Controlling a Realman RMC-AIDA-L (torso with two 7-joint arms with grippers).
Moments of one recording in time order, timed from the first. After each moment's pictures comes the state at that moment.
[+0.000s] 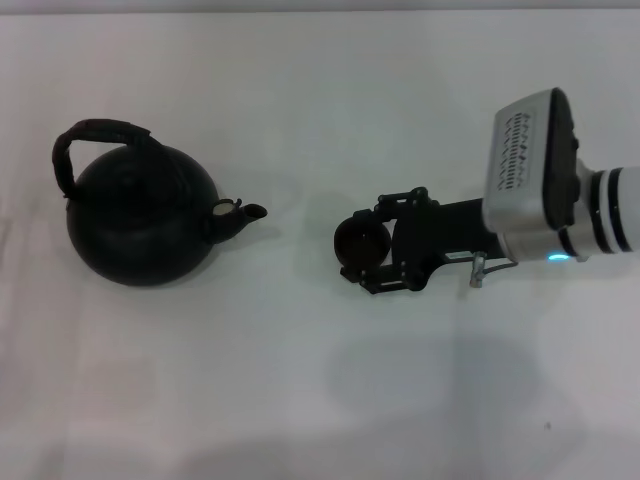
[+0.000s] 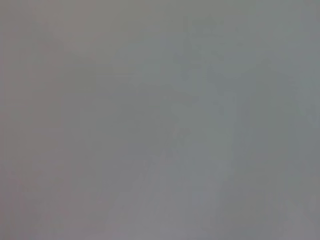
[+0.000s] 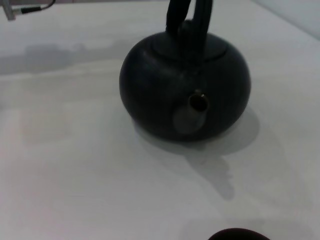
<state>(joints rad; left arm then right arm) -0.20 -2.08 0.75 -0.13 0.59 1.60 -0.22 0.48 2.03 -1.71 -0.74 1.53 0.97 -1.78</state>
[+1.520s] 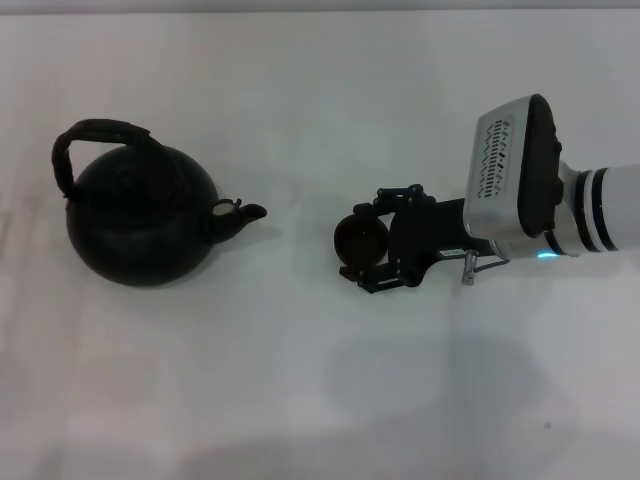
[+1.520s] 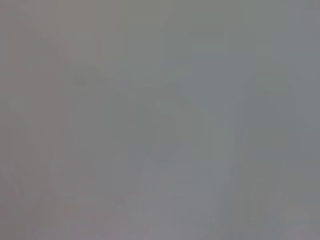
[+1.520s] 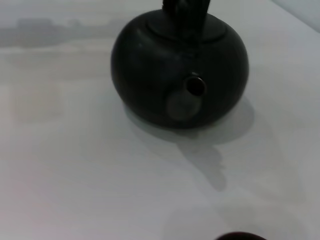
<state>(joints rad) -0.21 -2.08 0.75 -0.12 0.59 1.60 -0.22 0.49 2.02 -1.78 -0.74 1.55 0.88 -1.78</state>
